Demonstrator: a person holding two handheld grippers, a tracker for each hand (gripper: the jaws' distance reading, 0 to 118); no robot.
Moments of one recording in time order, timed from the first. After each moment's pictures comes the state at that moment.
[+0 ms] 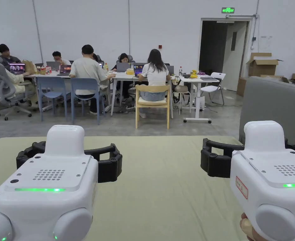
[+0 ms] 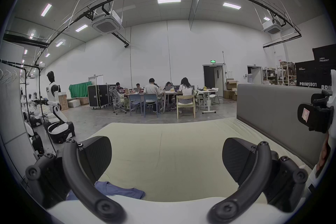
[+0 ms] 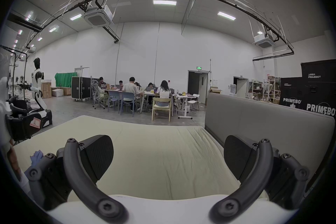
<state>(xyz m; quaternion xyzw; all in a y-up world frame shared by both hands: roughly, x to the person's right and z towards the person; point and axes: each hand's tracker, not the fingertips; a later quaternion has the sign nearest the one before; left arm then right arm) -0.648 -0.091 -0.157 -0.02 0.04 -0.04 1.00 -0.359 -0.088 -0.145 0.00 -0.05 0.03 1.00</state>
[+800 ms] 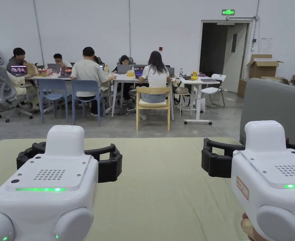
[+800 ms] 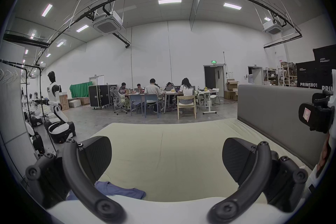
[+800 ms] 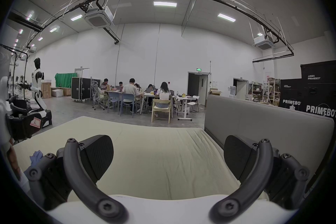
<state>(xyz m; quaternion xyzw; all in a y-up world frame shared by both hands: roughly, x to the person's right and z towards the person) -0.648 -0.088 -0.154 -0.02 0.04 -0.04 1.00 -0.360 -0.085 -0.142 0.00 -0.05 0.04 1.00</state>
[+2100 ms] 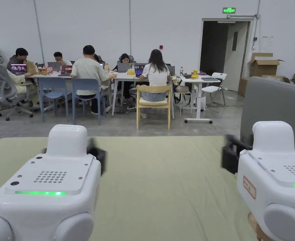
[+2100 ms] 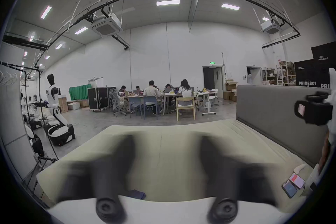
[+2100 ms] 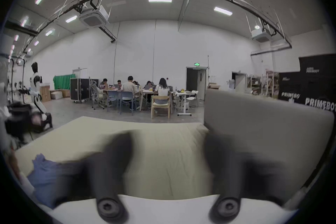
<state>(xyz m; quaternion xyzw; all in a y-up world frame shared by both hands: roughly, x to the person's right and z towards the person) -0.643 -0.088 -0.149 0.00 0.03 -0.05 1.00 -0.355 -0.087 -0.140 -0.01 -0.07 0.04 1.00</state>
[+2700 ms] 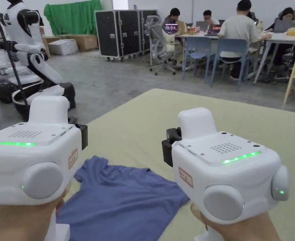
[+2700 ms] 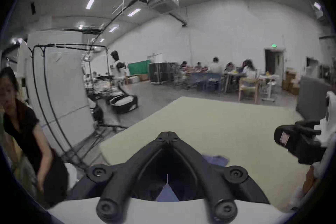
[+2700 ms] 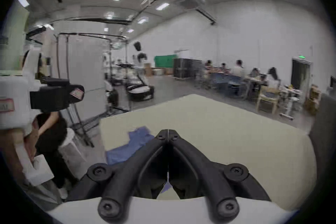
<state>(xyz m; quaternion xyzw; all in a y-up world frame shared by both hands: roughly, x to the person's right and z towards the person) -0.880 -0.107 0.000 -0.14 0.33 -0.03 0.93 -0.679 -0.133 -0.138 -0.10 0.43 0.06 0.89</state>
